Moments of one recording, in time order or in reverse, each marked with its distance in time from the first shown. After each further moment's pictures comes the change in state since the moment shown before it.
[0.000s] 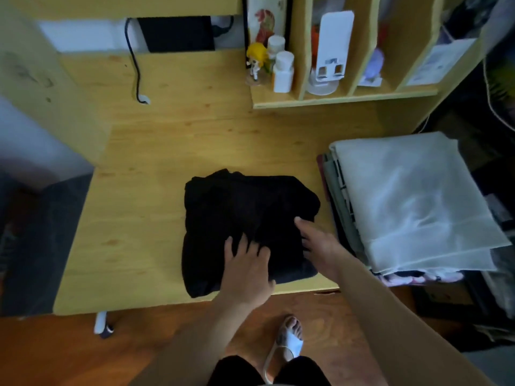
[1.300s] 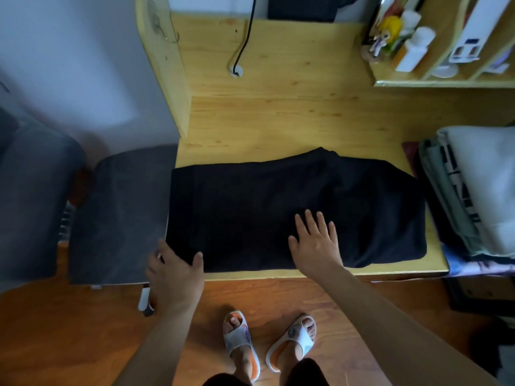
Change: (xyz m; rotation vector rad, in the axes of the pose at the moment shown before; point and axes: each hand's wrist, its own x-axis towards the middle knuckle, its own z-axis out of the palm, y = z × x) left_hand -0.154 -0.317 0.053 -0.710 0.217 -1.008; right_hand 0.029 0.092 0.265 -1.468 0.384 -0.411
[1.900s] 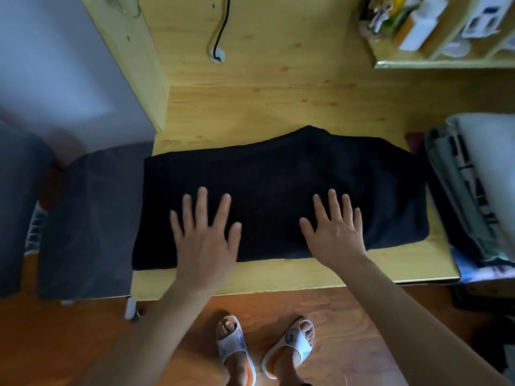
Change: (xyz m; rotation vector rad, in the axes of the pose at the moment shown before) left_hand 0.023 0.074 0.053 0.434 0.085 0.788; right_hand 0.038 0.046 -0.016 -0.098 0.037 0.133
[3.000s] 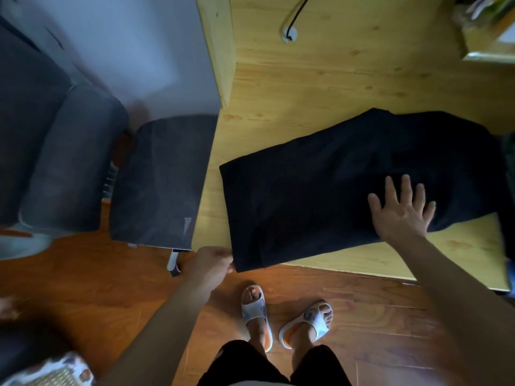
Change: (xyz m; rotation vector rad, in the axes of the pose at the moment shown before) left_hand -0.088 -0.082 -0.007 -0.887 -0.481 -0.846; right_hand 0.027 0.020 -0.007 0.078 0.000 0.187
